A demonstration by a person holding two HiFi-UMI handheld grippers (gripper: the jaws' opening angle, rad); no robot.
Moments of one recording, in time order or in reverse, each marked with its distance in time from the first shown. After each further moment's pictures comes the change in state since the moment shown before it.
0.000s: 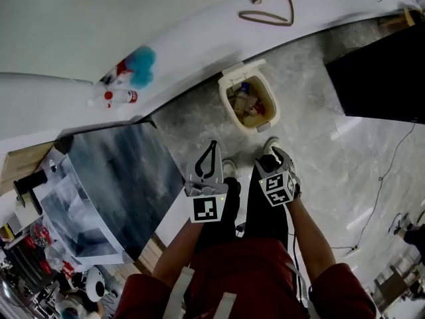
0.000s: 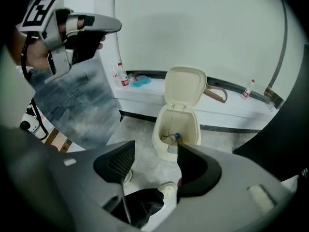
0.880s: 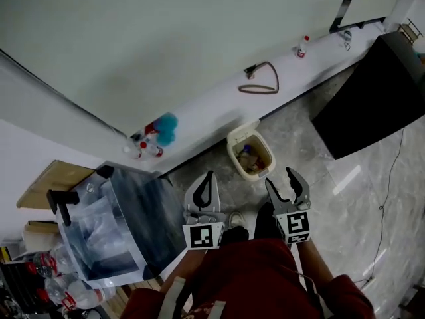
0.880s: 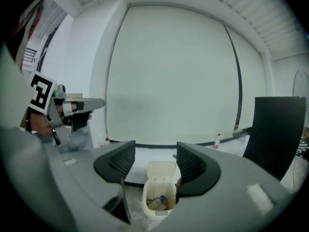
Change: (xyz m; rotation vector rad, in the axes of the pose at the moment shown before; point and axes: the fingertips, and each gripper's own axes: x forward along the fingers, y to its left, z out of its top) left arm -0.089 0.029 0.177 0.017 -0.267 -0.015; right arm -0.254 0.000 0.207 0.057 -0.679 -0.288
